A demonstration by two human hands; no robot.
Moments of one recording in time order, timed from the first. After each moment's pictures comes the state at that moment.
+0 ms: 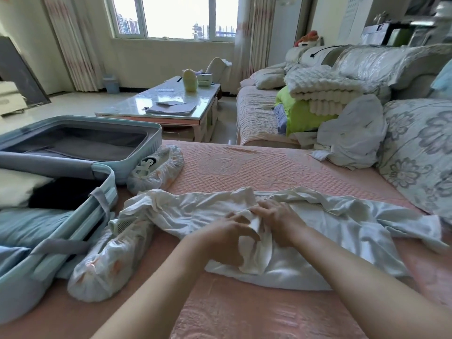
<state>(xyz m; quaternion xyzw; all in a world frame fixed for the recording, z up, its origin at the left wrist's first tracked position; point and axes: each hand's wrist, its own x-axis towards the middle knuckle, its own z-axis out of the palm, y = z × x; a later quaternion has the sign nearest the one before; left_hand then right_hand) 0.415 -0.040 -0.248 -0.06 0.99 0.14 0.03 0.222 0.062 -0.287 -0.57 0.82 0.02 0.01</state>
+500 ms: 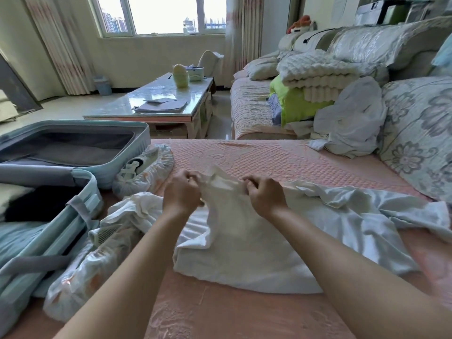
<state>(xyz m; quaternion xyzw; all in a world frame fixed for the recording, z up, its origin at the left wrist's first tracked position) 0.379 -0.113 -0.231 -0.41 0.77 0.36 -0.31 0.221 0.017 -0.271 -0.38 0.83 -0.41 0.01</state>
